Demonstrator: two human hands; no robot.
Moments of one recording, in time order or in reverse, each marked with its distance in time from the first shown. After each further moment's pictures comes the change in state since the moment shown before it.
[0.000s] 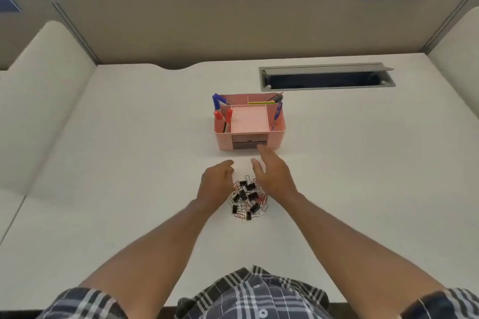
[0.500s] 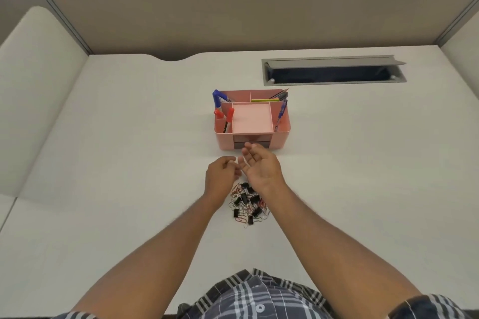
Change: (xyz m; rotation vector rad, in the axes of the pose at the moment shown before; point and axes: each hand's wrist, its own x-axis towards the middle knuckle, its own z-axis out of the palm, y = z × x) left_hand 0.025 0.010 0.009 -0.660 0.034 -0.469; right_hand 0.041 -0.033 0.024 1.719 0.085 0.820
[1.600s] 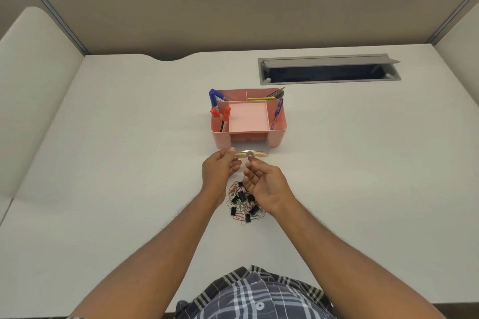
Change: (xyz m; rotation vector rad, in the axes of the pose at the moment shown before) left_hand -0.003 0.012 0.005 -0.410 0.028 -0.102; right_hand -0.040 -0.002 -0.028 -0.134 0.010 0.111
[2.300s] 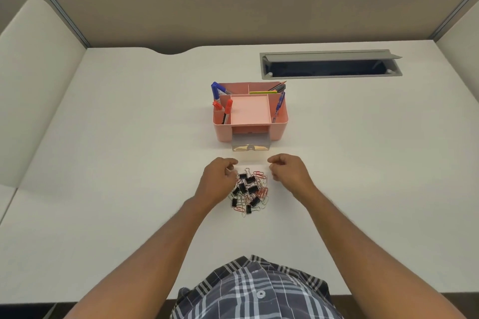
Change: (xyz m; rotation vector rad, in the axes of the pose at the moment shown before) left_hand -0.014 -0.018 -0.036 0.925 -0.197 0.392; right_hand 0.002 -0.039 -0.042 -1.166 0.235 -0.339
